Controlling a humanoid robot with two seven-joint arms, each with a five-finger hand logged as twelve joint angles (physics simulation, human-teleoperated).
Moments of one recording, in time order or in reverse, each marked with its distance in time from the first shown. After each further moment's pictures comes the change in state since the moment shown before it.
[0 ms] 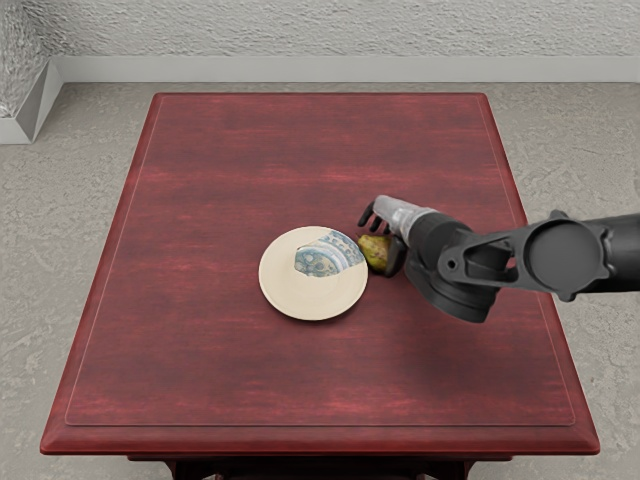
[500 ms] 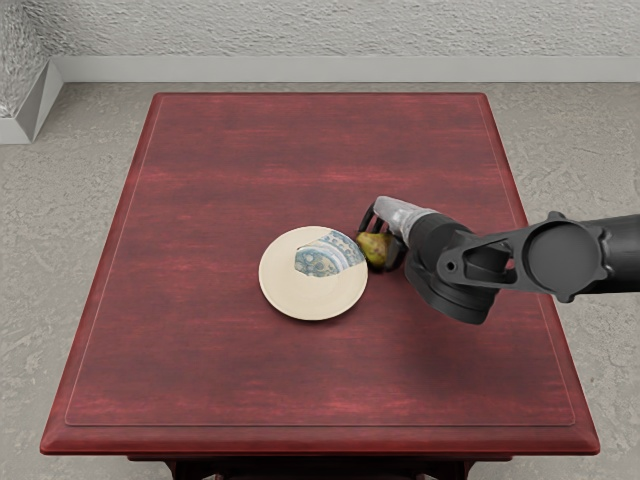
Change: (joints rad) left arm 0.000 0.000 0.000 0.000 0.000 0.000 0.000; right arm 0.001 0.005 -0.006 -0.001 0.000 -0.008 -0.001
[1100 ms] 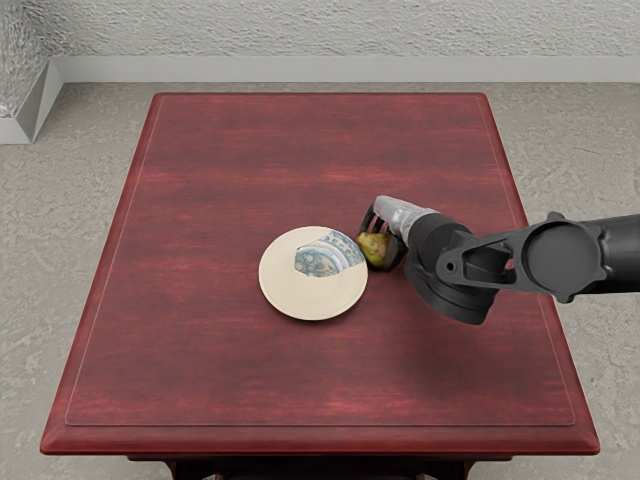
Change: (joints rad) left arm 0.000 0.000 0.000 0.000 0.000 0.000 0.000; right arm 0.000 0.001 -0.001 0.000 -0.002 -0.005 0.000
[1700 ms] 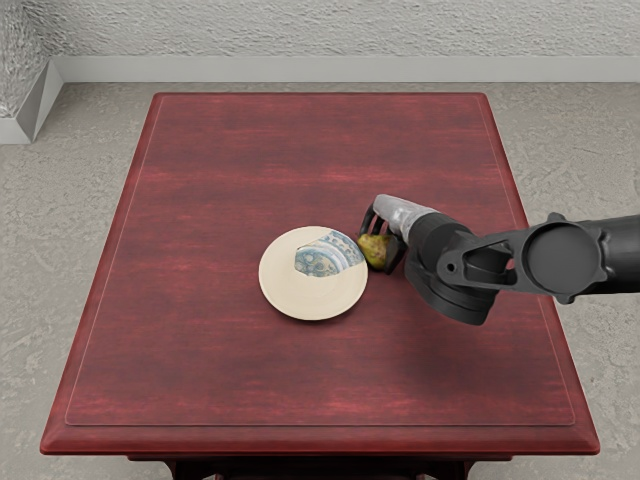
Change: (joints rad) left arm 0.000 0.000 0.000 0.000 0.000 0.000 0.000; right arm -0.002 -0.003 0.001 0.000 -0.017 -0.001 0.001
